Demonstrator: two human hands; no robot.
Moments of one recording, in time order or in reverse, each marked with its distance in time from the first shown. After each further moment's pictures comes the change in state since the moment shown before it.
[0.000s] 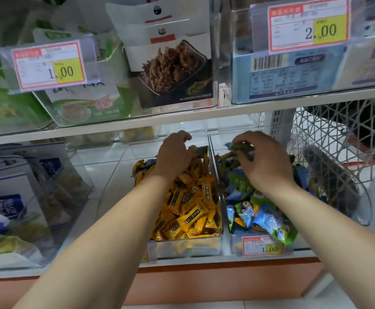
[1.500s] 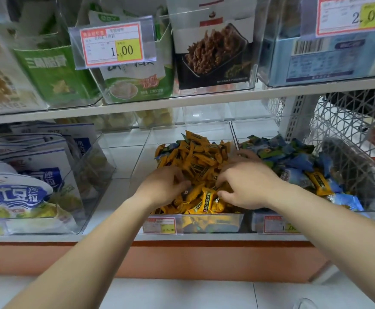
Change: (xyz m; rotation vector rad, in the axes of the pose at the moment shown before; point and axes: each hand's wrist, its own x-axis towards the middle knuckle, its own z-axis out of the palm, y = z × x) left_hand -0.113 -0.077 -0.048 0.156 -0.300 0.000; right_hand -0.032 -0.054 0.036 -0.523 -0.680 -0.369
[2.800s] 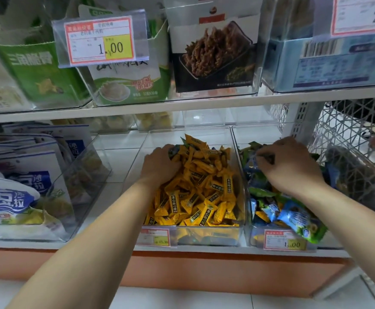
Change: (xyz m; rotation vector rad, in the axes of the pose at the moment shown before) left_hand 0.079 -0.013 0.005 -0.103 0.165 -0.252; right_hand -0.015 0.063 -0.009 0.369 0.338 0.501
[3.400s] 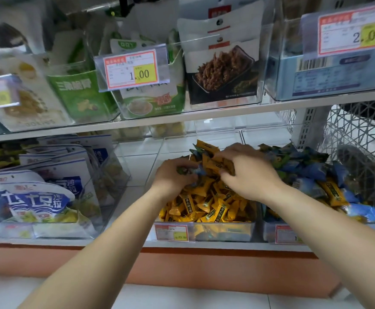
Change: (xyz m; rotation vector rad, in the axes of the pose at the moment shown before) left_hand -0.069 0.012 -0.037 -0.456 -0.004 0.084; right_hand -0.009 -0.078 0.022 0.045 -0.061 -0.329
